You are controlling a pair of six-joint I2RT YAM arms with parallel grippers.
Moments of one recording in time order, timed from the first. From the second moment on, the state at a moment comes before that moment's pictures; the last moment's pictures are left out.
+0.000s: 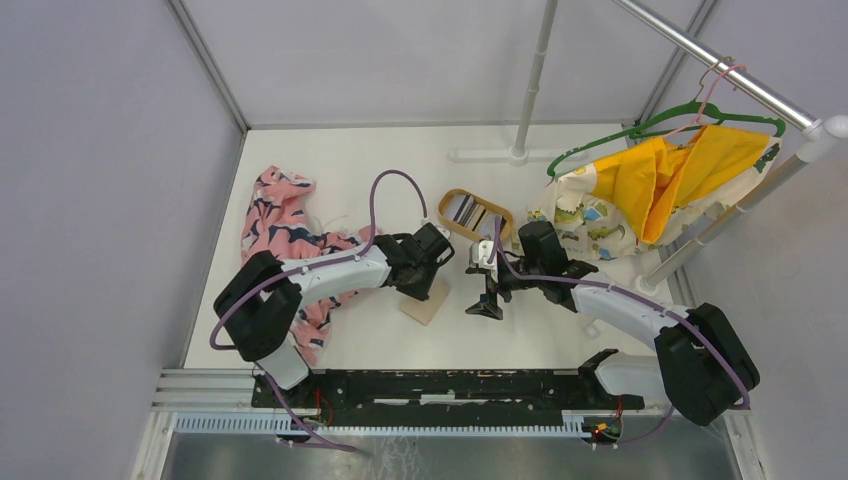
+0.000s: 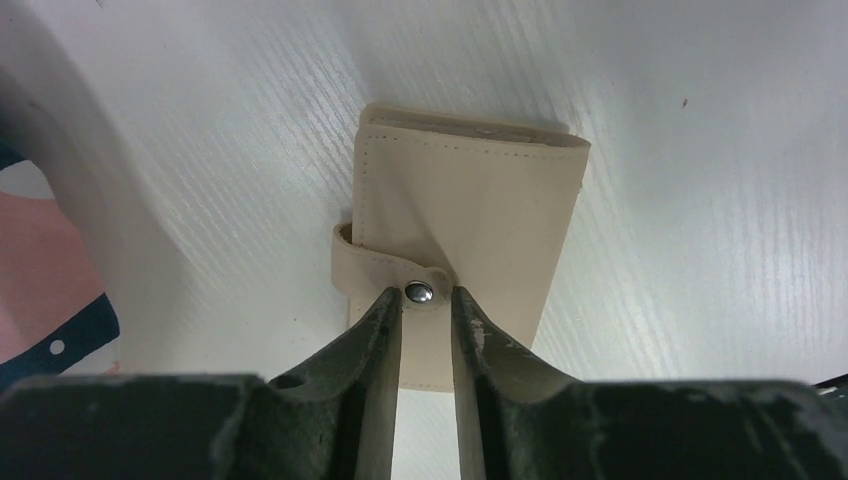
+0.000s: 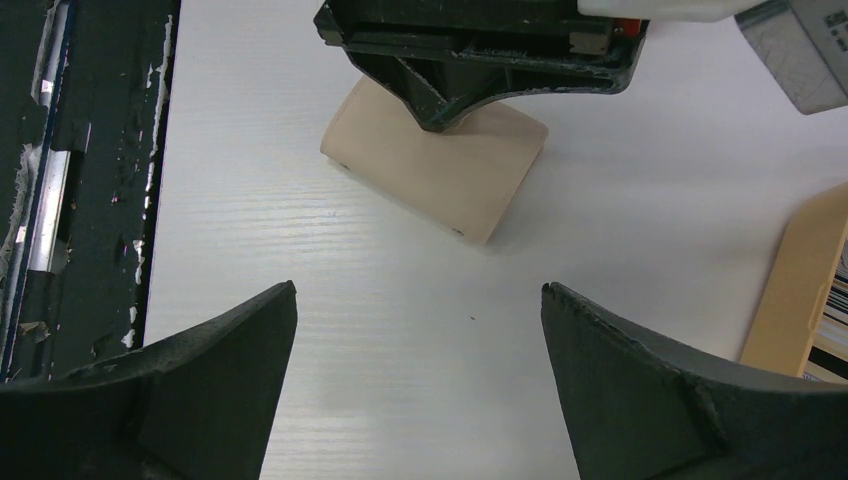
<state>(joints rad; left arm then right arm) -0.89 1.63 1.02 -0.57 -0.13 -0.42 0.55 1.24 0.55 0.00 -0.84 -0.61</state>
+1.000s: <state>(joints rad) -0.84 1.58 0.95 -0.48 -0.06 -0.41 0.58 1.24 0.55 -0.02 -0.87 -0.67</state>
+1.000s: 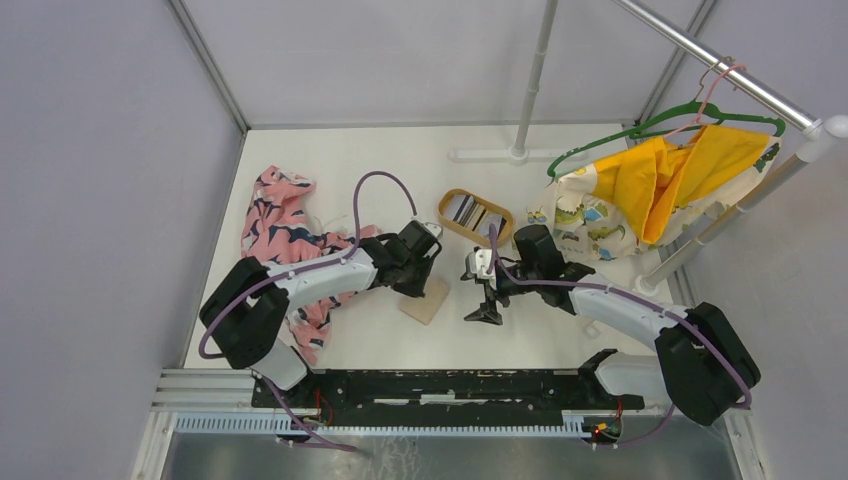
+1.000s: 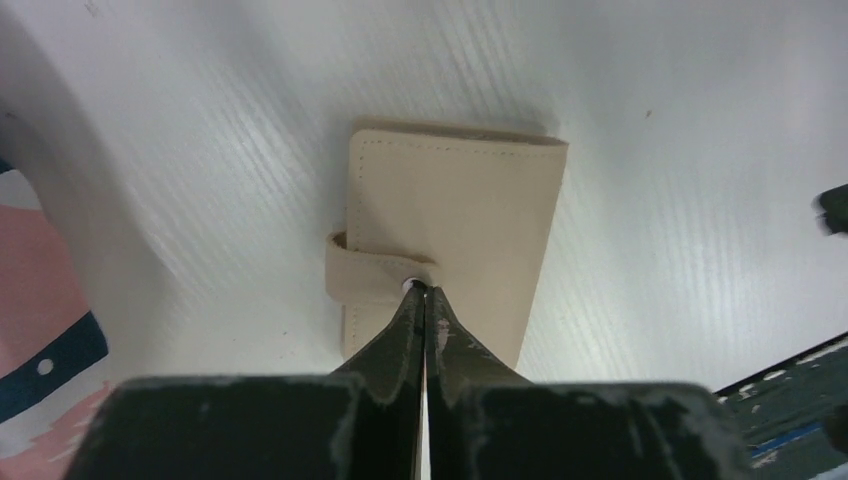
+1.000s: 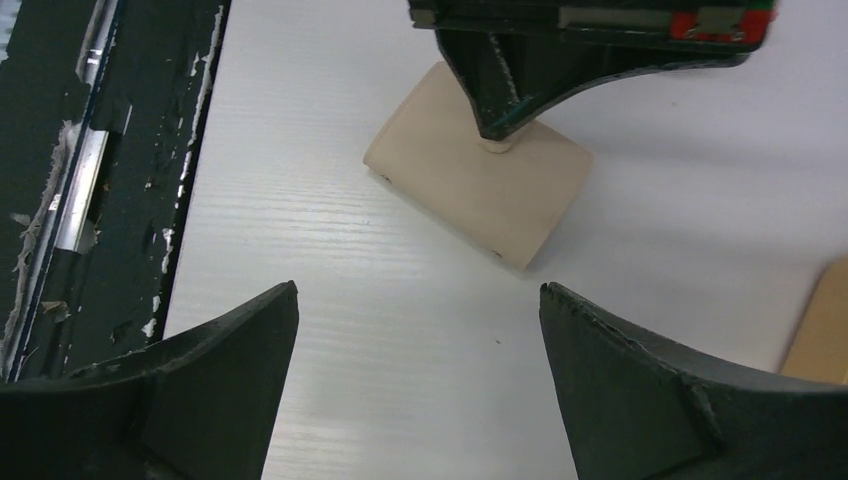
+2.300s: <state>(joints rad) -0.89 1.63 0.99 -0.52 -0.20 -0.43 0.66 1.26 0.50 0.04 -0.83 -0.67</state>
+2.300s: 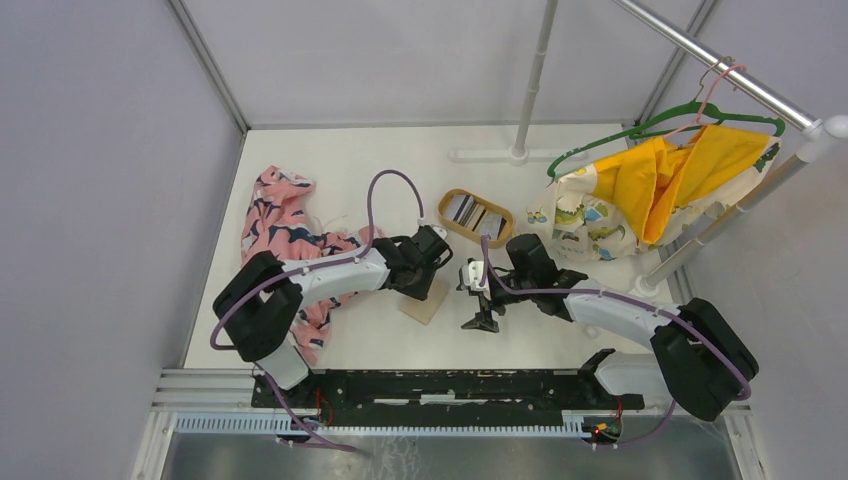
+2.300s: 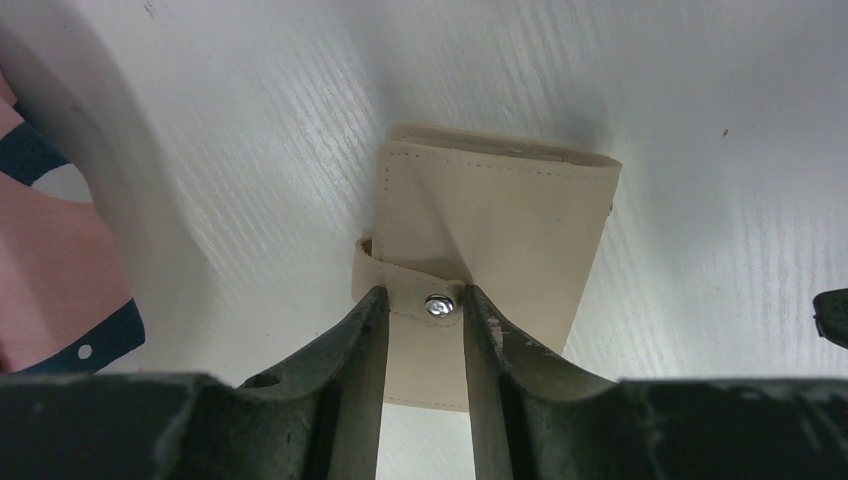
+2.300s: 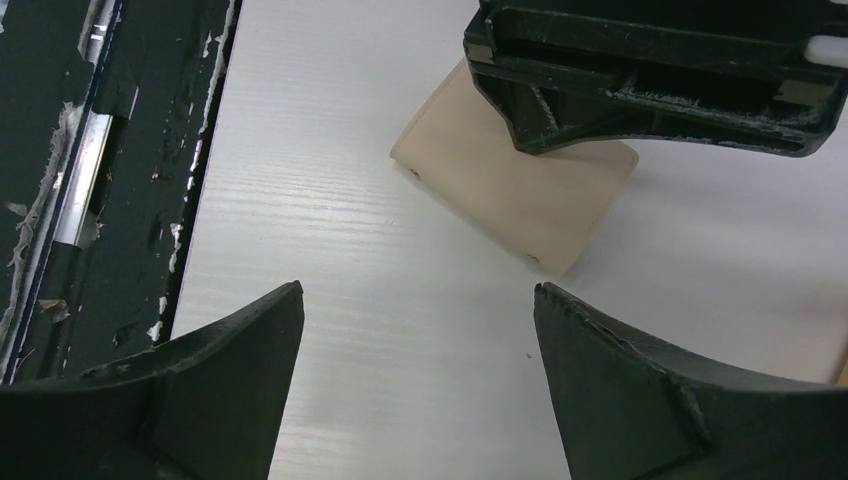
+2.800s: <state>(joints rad) -0.88 1.66 0.99 -0.51 -0.17 -0.40 0.66 1.26 0.50 0.04 -0.83 -0.67</state>
